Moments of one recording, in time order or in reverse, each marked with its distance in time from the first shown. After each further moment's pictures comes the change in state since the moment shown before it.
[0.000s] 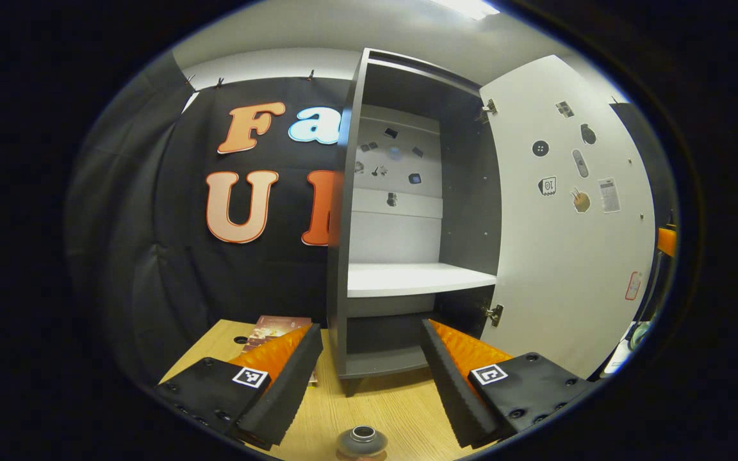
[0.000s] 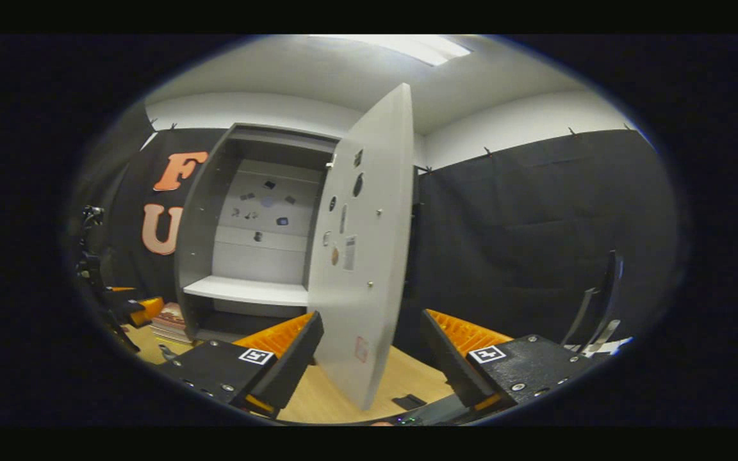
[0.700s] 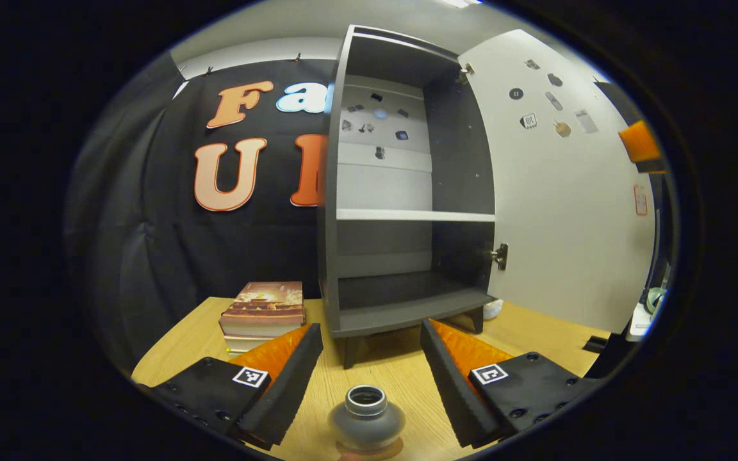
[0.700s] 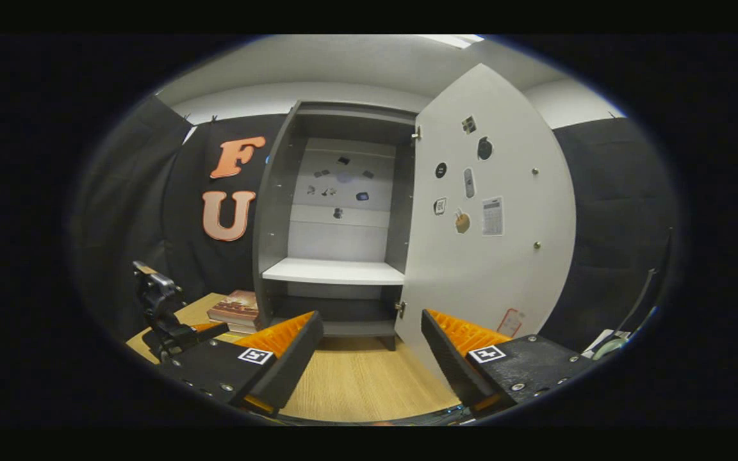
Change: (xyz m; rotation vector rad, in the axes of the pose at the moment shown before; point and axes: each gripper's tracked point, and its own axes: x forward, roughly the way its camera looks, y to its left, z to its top) left arm 0.009 -0.002 -0.108 0.007 0.067 -0.054; right arm -0.016 0.177 -0.026 0.070 0.113 0.330
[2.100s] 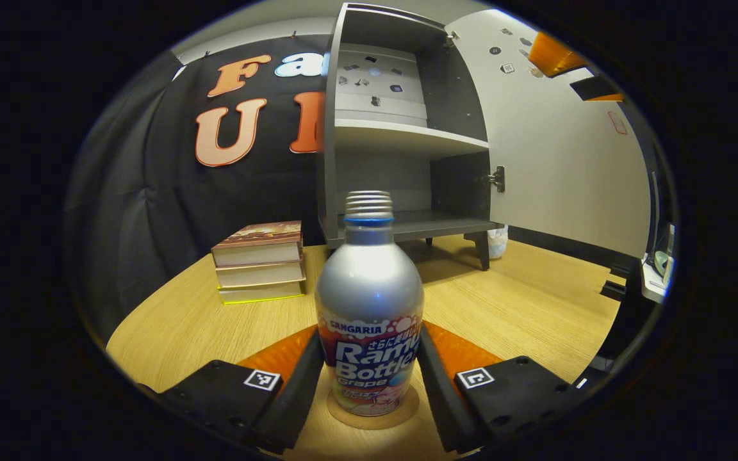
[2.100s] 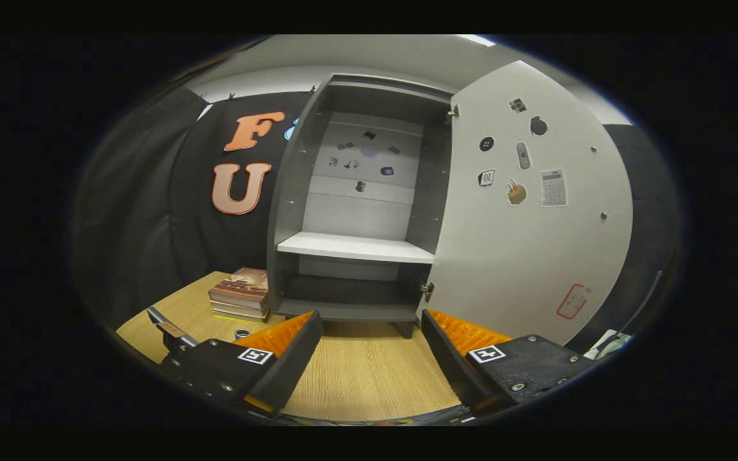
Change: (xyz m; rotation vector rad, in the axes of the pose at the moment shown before) left arm -0.026 0.001 -0.159 0.056 0.168 -0.005; right arm 0.032 0.066 -0.059 -0.060 0.123 0.047
